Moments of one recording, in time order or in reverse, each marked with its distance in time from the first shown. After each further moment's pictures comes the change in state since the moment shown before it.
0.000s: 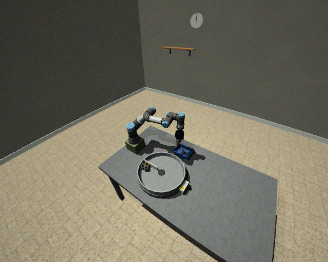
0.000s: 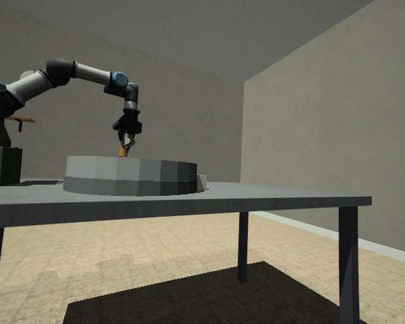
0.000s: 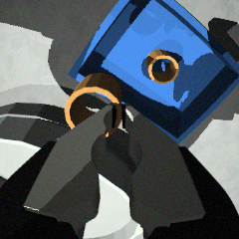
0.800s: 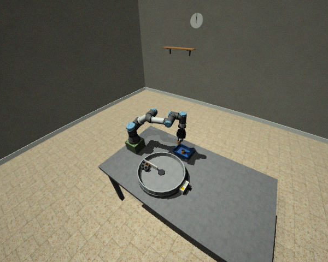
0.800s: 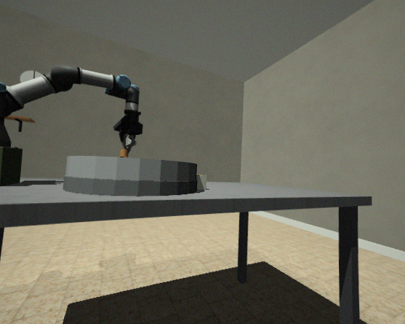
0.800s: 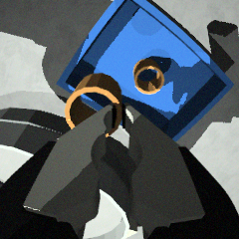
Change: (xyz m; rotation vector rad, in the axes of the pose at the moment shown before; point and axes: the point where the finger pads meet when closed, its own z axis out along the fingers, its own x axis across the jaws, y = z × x) arm 0.017 -0.014 0.000 0.000 -0.001 -0.018
